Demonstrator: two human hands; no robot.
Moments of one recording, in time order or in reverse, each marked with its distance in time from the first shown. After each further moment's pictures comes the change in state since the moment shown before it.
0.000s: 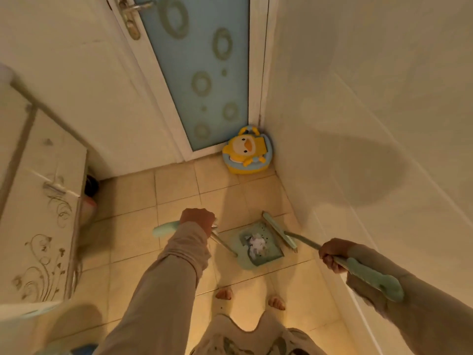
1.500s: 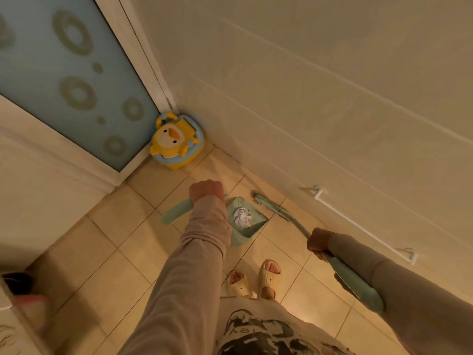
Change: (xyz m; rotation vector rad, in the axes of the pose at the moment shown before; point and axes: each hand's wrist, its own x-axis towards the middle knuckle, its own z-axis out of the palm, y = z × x) left_hand 0.054 0.060 -0.049 0.081 0.188 0.245; right_hand -0.009 0.051 0.098 0.040 0.176 0.130
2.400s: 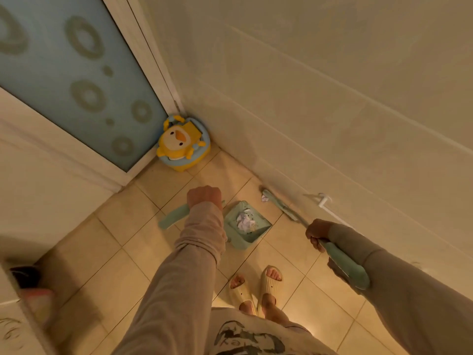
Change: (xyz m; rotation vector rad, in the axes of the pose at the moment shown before) left_hand 0.003 -0.001 0.000 0.008 -0.021 -0.020; right_hand 0.020 -0.016 -0.033 0.136 -0.039 -0.050
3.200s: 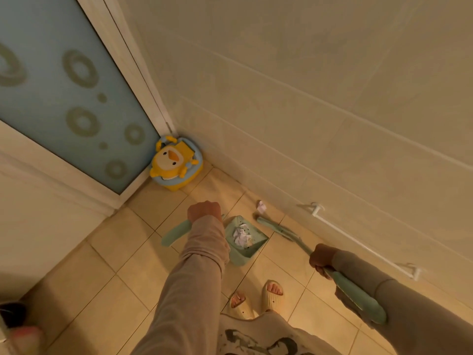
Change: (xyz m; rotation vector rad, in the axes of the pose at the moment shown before) left_hand -0.009 -0.008 0.006 0.012 -0.061 -0.014; right_hand -0.023 0.022 0.035 -0.055 0.007 0.084
